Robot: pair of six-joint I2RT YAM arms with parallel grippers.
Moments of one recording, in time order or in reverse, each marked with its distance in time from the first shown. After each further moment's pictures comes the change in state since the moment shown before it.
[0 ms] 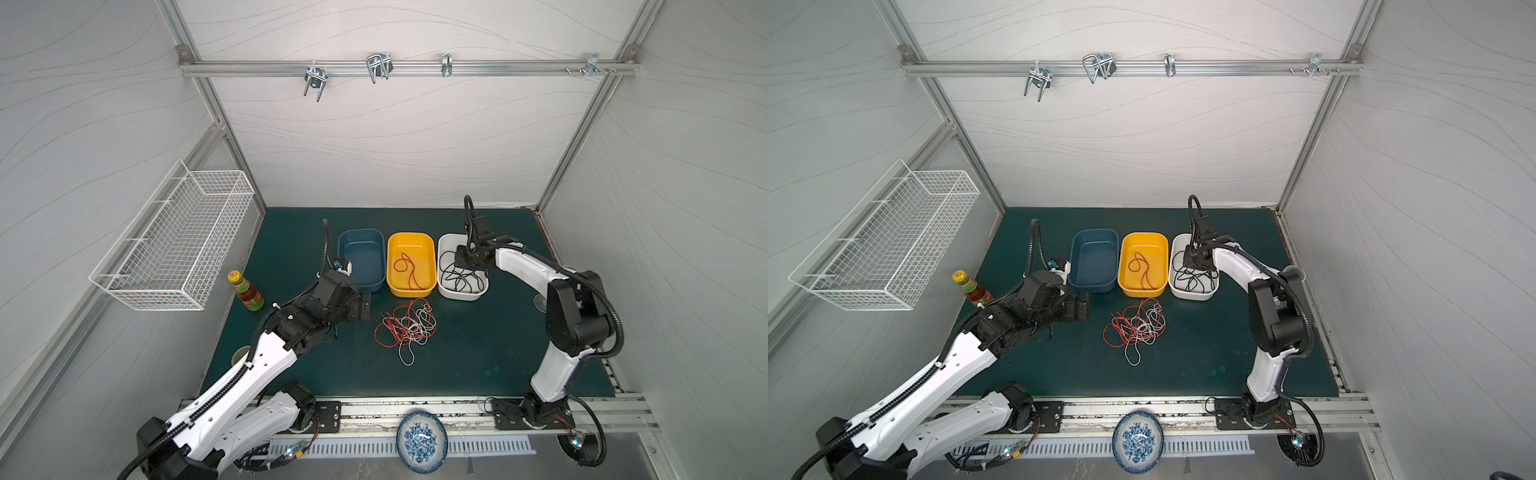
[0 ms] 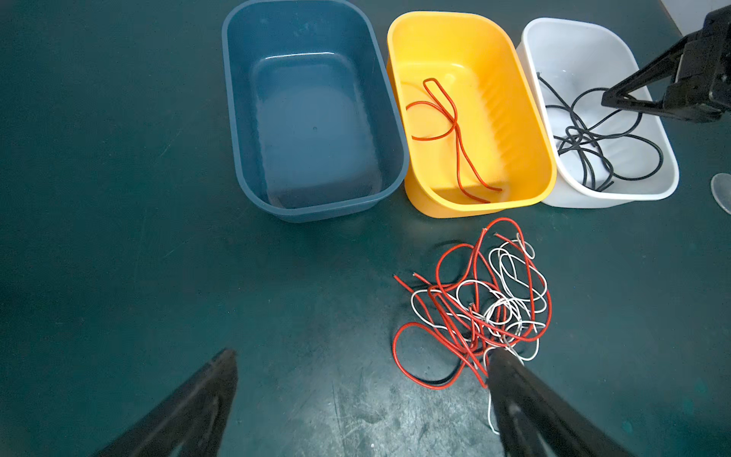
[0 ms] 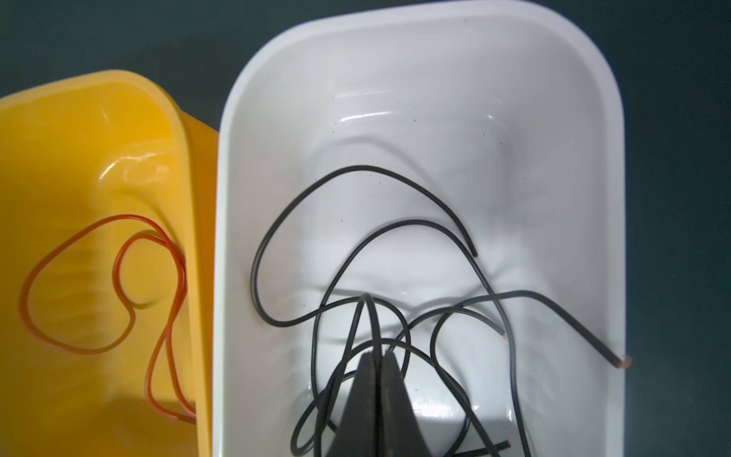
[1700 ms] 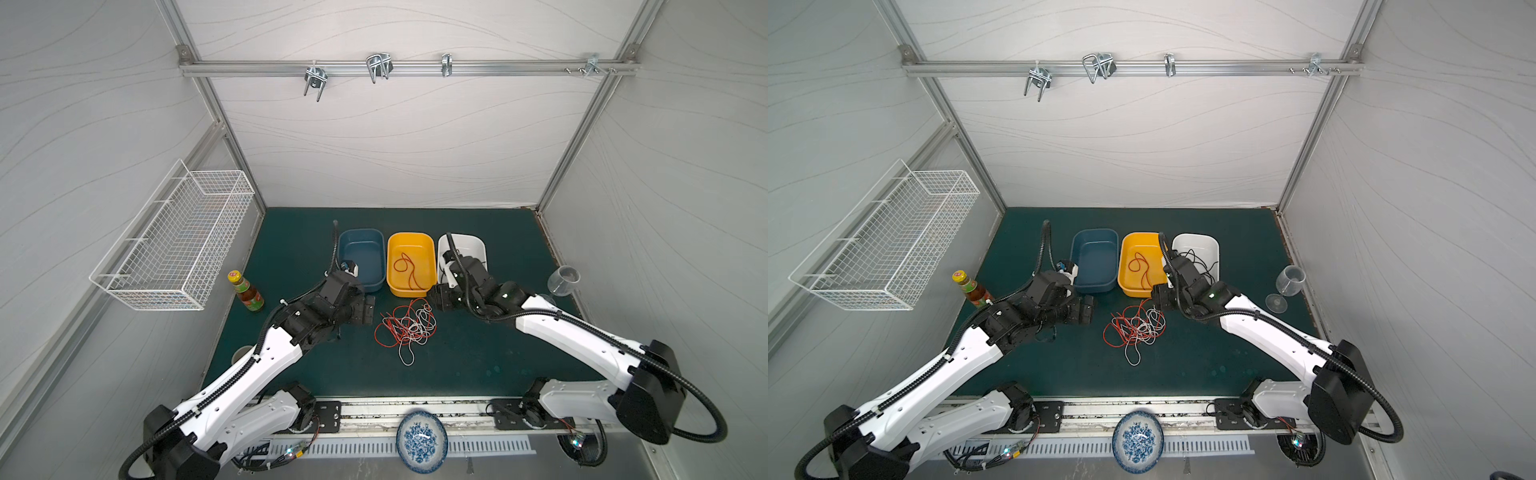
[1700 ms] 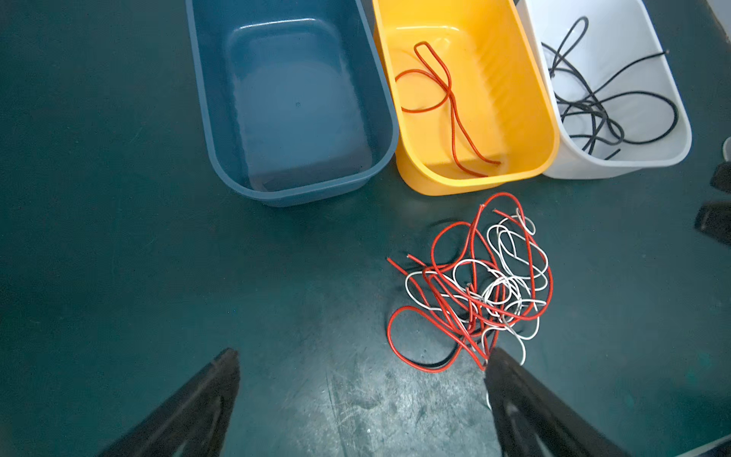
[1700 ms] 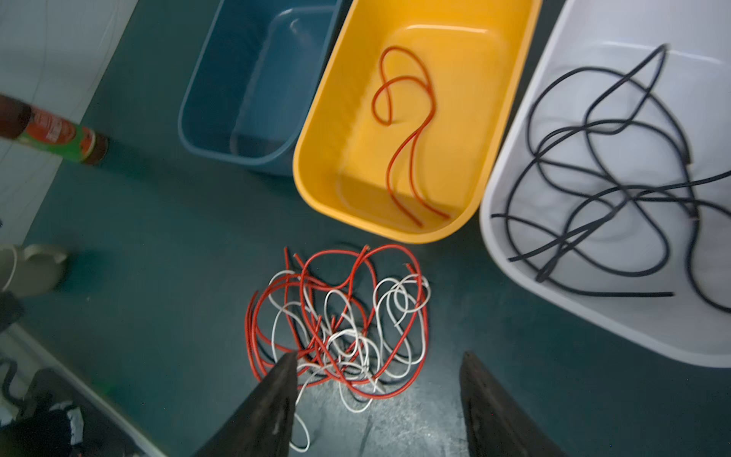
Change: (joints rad) left arm -0.042 0.060 0.008 -0.026 0.022 -0.001; right arm 0.480 -0.539 -0.384 0.055 0.003 0.024
